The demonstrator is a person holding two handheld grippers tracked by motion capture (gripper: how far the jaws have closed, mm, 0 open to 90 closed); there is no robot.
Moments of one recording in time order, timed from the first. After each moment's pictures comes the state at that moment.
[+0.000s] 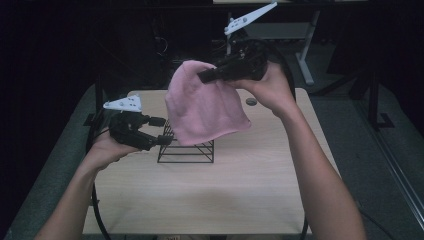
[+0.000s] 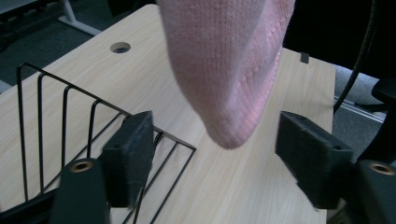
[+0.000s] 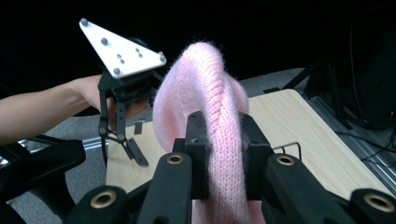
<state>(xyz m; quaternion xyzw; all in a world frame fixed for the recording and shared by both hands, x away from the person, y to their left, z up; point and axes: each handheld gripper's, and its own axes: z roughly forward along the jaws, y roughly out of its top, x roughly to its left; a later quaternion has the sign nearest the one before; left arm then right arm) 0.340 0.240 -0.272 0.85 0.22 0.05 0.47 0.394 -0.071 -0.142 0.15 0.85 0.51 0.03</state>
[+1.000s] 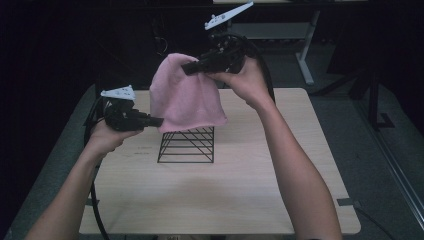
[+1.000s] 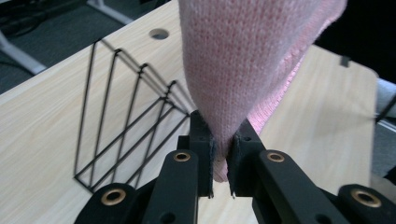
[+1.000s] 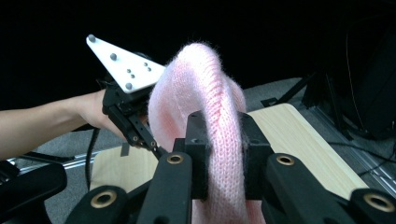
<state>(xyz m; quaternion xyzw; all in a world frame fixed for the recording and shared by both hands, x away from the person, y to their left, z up) 0.383 0.267 -0.282 0.85 0.27 0.07 0.45 0.431 -0.040 -0.155 0.16 0.84 0.52 0.03</state>
